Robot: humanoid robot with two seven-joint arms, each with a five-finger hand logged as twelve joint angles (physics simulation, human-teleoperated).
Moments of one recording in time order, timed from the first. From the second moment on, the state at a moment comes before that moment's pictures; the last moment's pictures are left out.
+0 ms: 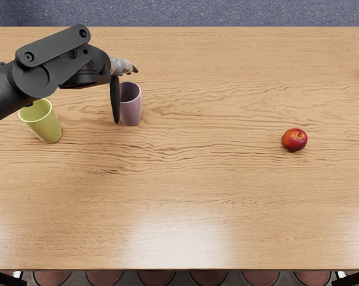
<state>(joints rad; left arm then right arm) -1.41 0.18 -0.12 -0.76 0.93 -0.36 0.61 0.00 0.00 0.33 0.21 0.04 -0.02 -0.19</state>
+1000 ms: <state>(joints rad) -1.39 0.13 -0.10 -0.69 0.93 -0.35 0.53 0.00 0.00 0.33 0.20 0.04 -0.02 -0.19</state>
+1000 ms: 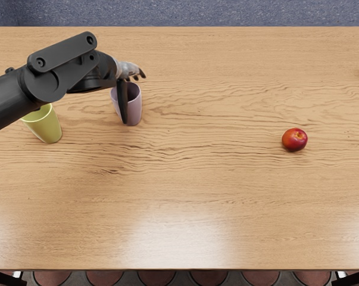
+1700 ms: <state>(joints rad) -1.40 0.13 -0.08 -0.67 0.91 -0.36 0.53 0.00 0.00 0.33 0.20 0.04 -0.02 -0.19</state>
